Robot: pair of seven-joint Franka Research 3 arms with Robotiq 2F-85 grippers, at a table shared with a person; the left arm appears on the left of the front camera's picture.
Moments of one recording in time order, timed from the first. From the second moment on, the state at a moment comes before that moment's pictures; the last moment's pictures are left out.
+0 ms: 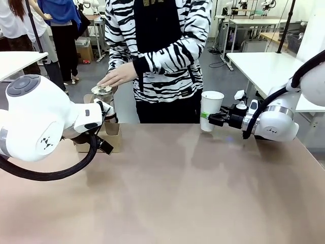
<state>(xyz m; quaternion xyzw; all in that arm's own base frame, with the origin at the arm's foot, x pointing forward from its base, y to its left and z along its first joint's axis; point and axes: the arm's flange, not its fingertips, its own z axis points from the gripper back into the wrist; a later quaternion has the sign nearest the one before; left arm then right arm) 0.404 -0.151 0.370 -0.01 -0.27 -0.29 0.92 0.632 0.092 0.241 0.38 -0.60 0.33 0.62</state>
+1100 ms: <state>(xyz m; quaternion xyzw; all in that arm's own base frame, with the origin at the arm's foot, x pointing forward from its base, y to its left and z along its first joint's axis) 0.404 -0.151 0.370 -0.01 -0.27 -0.29 0.92 0.632 0.092 0.241 0.38 -0.60 0.33 0.62</state>
